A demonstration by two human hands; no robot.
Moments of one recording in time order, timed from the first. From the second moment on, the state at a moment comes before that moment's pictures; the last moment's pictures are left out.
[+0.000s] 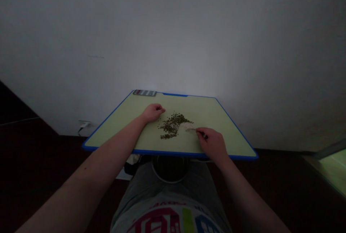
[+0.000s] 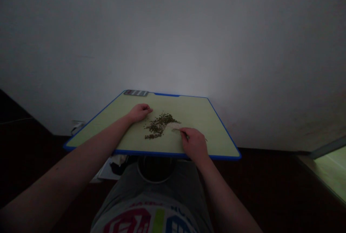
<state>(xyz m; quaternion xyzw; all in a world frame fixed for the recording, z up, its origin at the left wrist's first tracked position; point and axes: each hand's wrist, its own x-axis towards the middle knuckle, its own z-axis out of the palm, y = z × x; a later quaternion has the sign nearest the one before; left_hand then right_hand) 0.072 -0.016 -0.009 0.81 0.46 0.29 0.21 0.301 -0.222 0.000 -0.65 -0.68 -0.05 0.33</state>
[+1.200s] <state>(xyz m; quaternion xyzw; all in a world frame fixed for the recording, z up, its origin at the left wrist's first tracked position) 0.072 -0.019 -0.004 0.82 0.46 0.28 0.20 0.287 -0.214 0.000 -0.61 -0.71 -0.06 0.33</state>
